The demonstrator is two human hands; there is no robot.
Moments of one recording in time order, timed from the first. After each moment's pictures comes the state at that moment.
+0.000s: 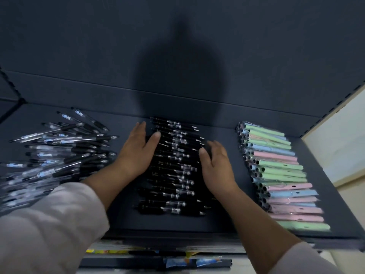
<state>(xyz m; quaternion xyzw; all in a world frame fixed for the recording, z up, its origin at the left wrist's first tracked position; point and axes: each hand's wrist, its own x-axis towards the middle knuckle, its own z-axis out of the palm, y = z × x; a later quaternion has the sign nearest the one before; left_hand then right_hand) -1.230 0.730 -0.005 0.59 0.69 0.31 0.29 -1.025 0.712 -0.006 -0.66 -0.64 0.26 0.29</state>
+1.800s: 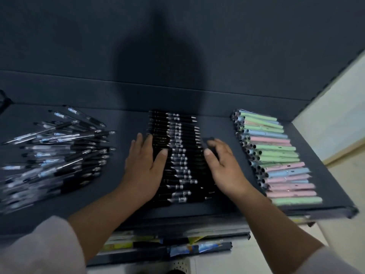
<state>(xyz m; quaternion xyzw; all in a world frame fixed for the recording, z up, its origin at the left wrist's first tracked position) -1.220 0.664 -0.001 0.63 0.66 0.27 0.33 -1.016 0.680 -0.001 -0.66 -0.65 0.28 0.27</state>
